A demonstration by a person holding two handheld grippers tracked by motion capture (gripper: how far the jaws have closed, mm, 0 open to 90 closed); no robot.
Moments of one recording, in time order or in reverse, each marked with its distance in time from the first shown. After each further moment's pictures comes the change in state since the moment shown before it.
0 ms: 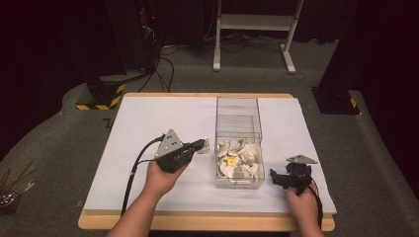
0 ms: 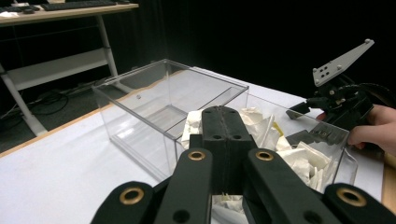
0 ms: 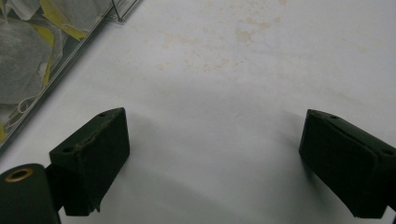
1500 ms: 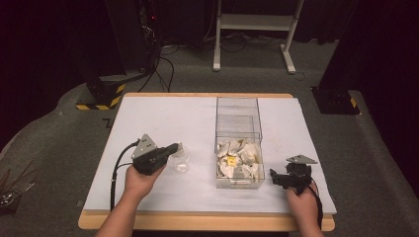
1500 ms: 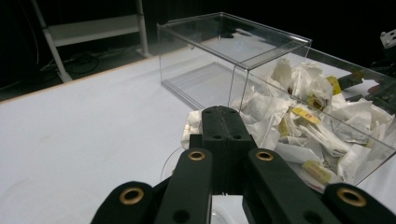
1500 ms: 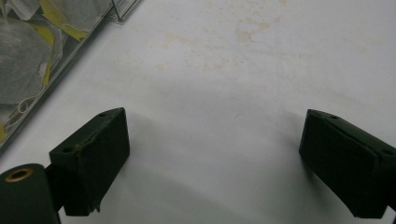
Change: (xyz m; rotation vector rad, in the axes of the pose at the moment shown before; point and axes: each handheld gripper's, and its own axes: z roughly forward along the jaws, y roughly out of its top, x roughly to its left) left arm 0.046 -0.053 -0.031 0.089 0.099 -0.114; right arm 0.000 0.000 0.000 0.000 0.000 0.000
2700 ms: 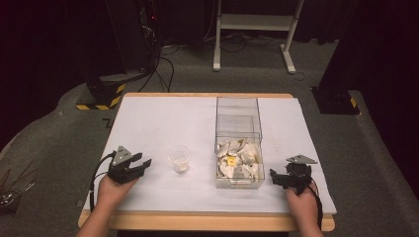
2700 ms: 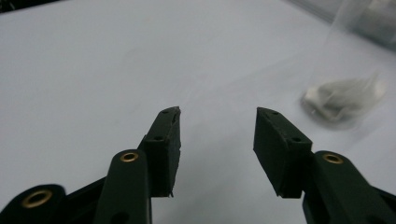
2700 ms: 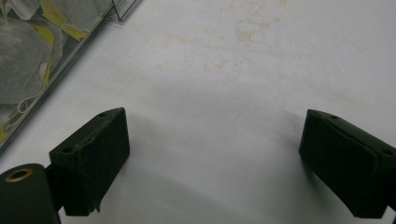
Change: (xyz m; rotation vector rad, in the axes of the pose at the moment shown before) left arm 0.064 -0.078 -0.037 0.248 0.234 -0.036; right arm 0.000 0.000 0.000 0.000 -0.001 0.000
